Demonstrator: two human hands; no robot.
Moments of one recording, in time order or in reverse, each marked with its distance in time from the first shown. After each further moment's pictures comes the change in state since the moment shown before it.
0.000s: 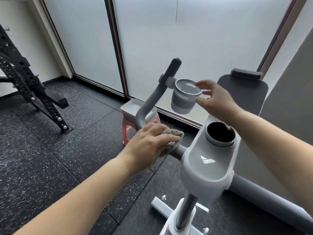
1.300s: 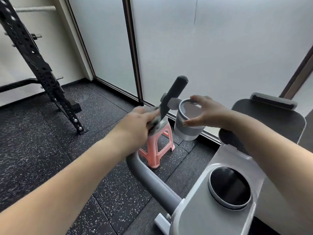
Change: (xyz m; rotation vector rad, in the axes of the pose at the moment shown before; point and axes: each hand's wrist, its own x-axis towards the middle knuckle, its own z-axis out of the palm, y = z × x) left_hand 0.111 -0.055 -0.030 0.088 0.044 -0.470; right_hand 0.110 0.033 0.012 -0.199 -0.419 -0.067
